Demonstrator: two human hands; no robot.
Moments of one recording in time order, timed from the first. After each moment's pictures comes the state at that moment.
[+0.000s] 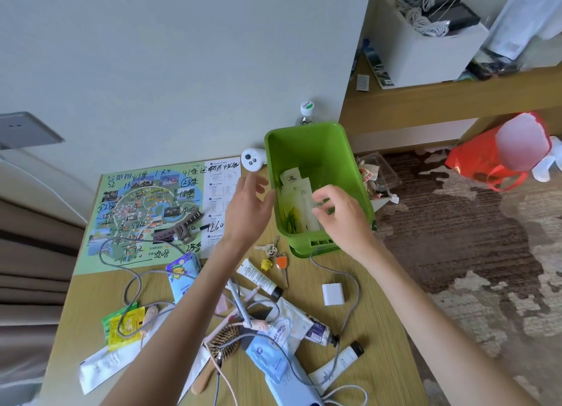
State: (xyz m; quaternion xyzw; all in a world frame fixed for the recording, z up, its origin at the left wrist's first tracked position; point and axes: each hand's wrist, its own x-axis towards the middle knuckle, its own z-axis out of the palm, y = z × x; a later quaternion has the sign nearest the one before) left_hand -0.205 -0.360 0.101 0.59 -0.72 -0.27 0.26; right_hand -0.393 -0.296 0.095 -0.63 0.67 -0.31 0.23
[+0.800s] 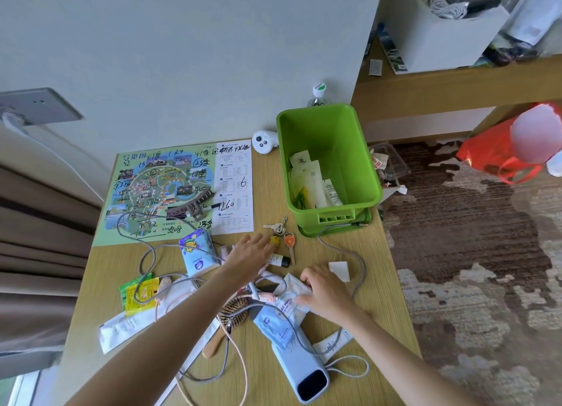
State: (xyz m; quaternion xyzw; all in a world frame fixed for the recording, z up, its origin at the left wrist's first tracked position) left_hand -0.134 -0.285 -0.021 0.35 -0.92 -0.01 -0.16; right_hand -0.332 -0.176 -0.019 -0.69 0.65 -0.05 0.32
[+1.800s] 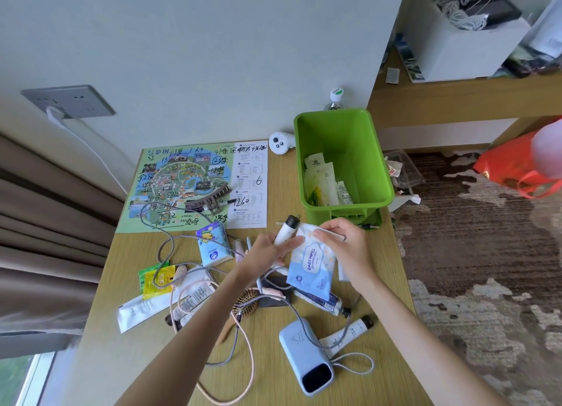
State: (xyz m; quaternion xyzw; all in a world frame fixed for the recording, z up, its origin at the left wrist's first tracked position) left_hand -0.156 -0.255 0.053 0.49 -0.54 -0.65 0.21; right_hand -0.341 -0.217 0.058 -0.41 0.62 -0.48 0.47
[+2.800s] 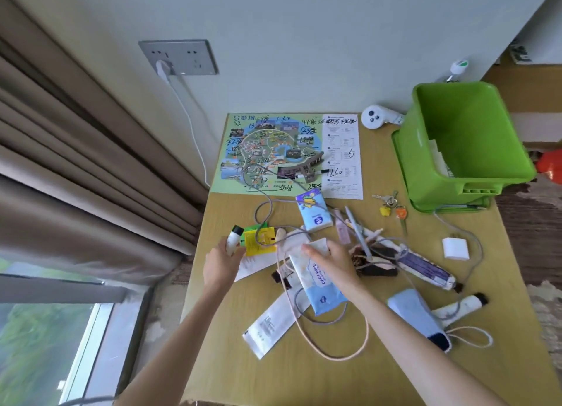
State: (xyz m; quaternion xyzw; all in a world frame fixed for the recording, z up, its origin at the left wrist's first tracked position) left_hand 0.164 -0.191 -0.010 0.79 -0.50 -0.31 0.17; right_hand -0.084 -0.175 0.007 -0.44 0.64 -0.33 0.53
